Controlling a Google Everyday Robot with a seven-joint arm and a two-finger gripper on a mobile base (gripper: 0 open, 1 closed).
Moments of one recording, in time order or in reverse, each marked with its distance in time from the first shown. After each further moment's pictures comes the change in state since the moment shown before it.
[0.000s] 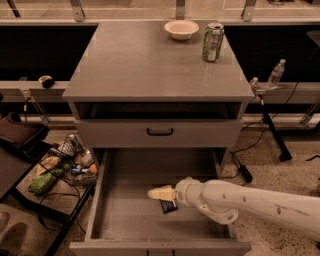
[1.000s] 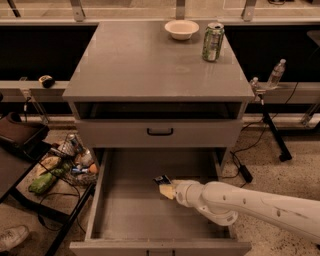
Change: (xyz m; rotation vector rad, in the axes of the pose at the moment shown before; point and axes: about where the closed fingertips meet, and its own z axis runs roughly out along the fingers) arm 0.004 -0.003 0.004 -0.002 -0.012 0.003
